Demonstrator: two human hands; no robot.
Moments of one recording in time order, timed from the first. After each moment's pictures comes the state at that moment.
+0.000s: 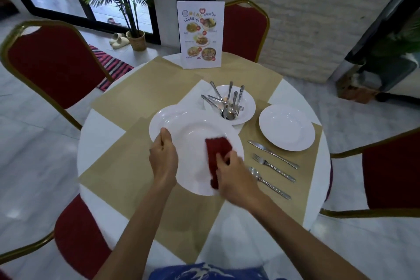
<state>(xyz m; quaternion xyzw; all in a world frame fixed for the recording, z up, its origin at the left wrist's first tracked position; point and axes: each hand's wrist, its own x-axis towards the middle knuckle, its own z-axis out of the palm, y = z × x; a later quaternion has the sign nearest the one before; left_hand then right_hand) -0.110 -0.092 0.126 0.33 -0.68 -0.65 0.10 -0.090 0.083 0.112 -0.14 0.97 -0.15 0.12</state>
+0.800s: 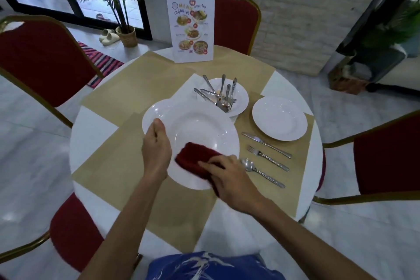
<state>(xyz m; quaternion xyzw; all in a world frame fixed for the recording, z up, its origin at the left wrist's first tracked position) -0.102 -0.096 0.134 0.27 -0.72 -0.63 0.10 -0.060 0.102 0.088 -0.26 0.93 -0.25 -0.03</state>
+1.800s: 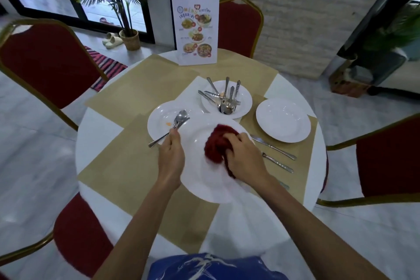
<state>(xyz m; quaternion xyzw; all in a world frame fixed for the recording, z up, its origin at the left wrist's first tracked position) -0.088 -0.083 0.134 0.27 -0.68 -0.68 0.02 -0.110 0.096 0.112 -0.07 0.97 -0.25 0.00</state>
